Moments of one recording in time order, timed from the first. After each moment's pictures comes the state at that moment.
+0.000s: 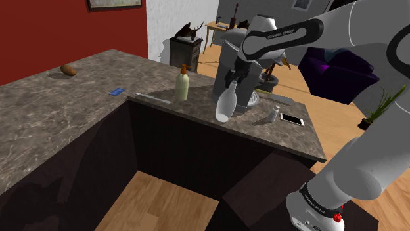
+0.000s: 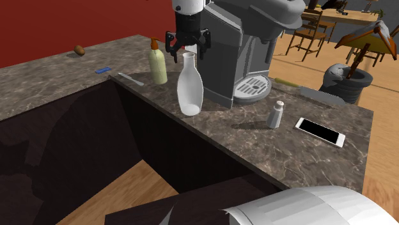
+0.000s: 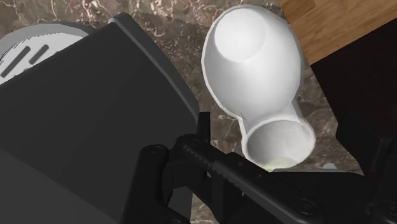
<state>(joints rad) 0.01 0.01 -0.15 -2.09 0.01 2.25 -0.13</state>
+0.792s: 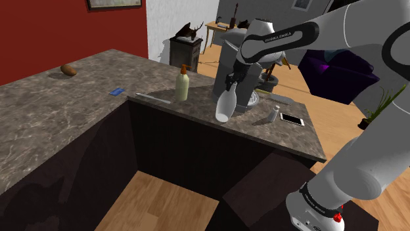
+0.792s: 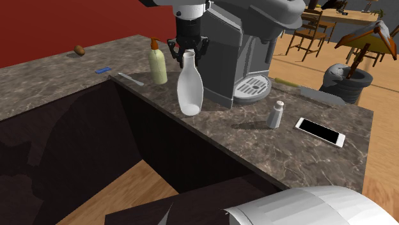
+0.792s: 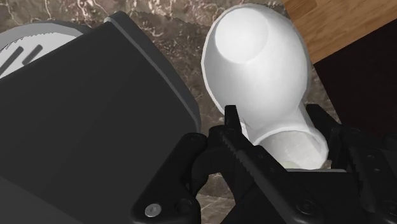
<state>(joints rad) 0.00 0.03 -0.15 -2.10 0.02 2.29 -0.13</state>
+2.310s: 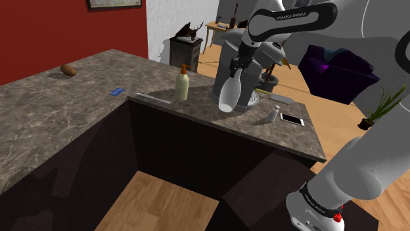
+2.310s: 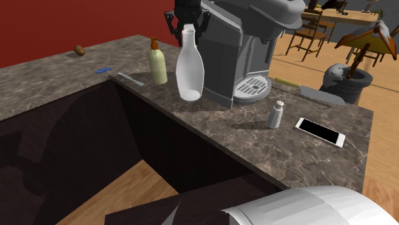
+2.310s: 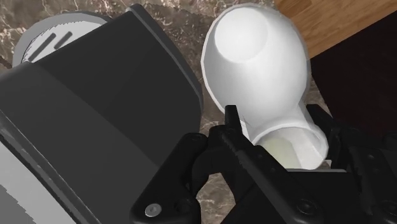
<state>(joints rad) 0.00 -0.03 -0.15 -1.96 0.01 2.09 -0.12</state>
